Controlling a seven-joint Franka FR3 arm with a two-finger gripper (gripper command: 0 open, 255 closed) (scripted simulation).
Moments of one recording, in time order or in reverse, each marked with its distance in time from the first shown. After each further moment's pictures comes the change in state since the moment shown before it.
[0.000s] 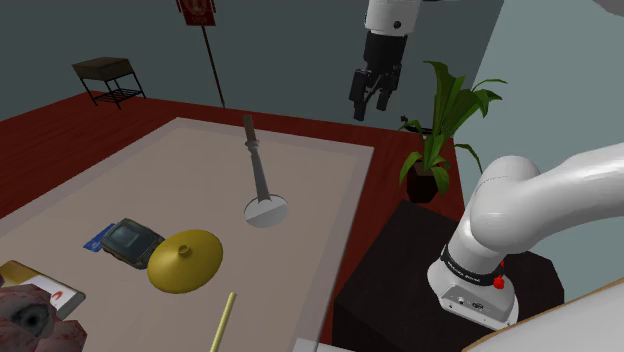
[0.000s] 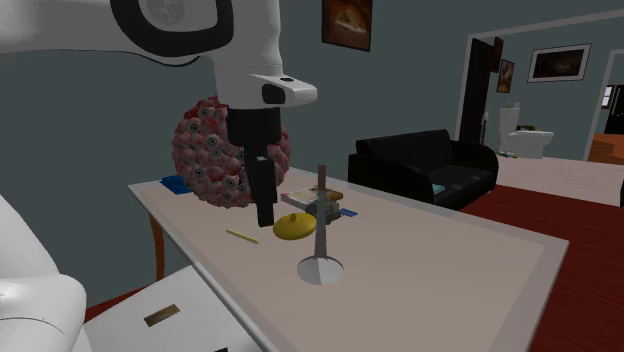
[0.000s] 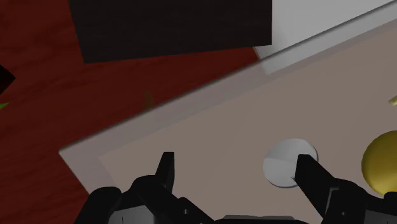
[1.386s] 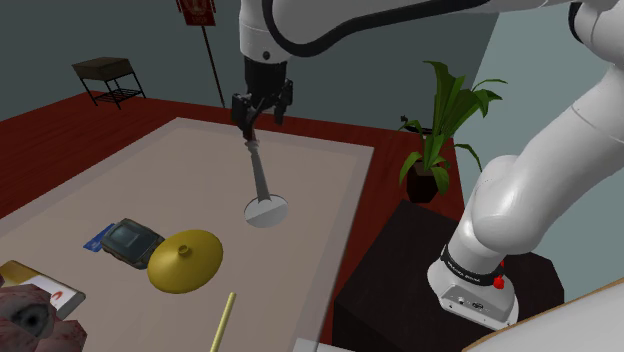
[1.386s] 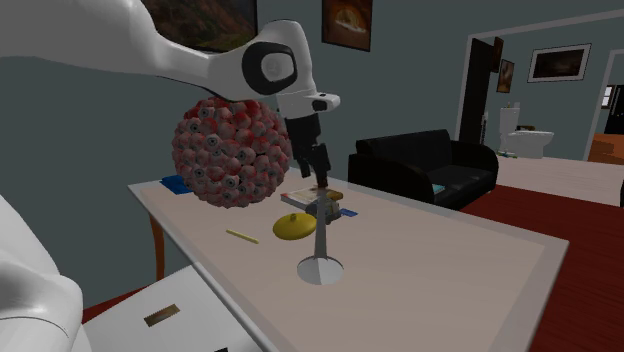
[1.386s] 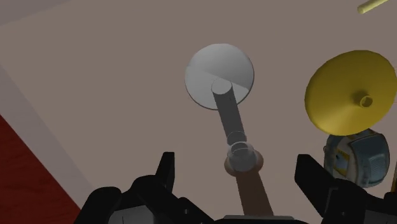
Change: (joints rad) arm 0.054 0.503 0.301 0.301 -0.052 0.379 0.219
